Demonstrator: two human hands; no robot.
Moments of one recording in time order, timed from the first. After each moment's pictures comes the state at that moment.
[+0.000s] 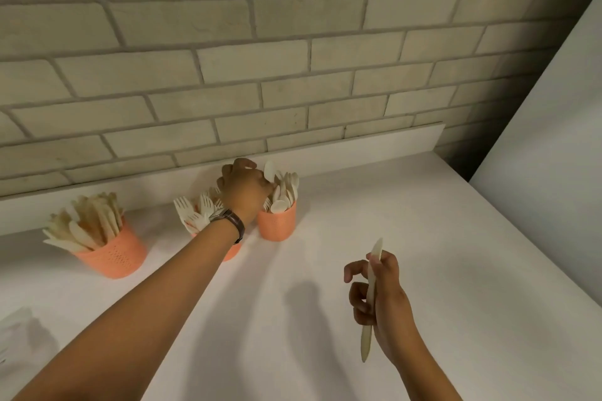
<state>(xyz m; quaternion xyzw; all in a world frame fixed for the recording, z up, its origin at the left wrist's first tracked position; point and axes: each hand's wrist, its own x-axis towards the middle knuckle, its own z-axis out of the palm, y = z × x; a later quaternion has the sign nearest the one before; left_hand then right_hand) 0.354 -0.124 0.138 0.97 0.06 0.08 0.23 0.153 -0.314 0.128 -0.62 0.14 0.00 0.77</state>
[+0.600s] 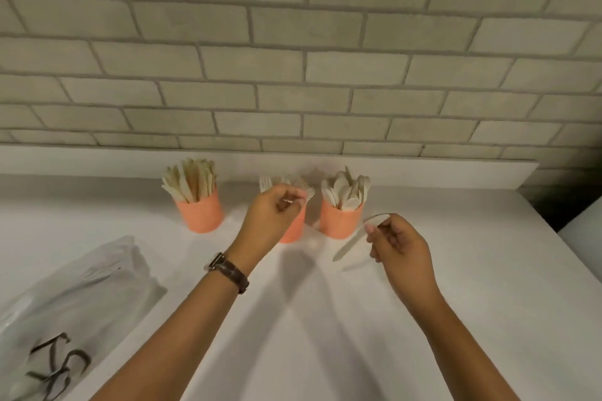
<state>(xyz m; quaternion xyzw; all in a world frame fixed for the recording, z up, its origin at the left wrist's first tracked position) 0.222 -0.053 0.163 0.82 0.03 0.10 0.57 0.197 -0.262 0.157 -0.78 -0.07 -0.07 0.62</state>
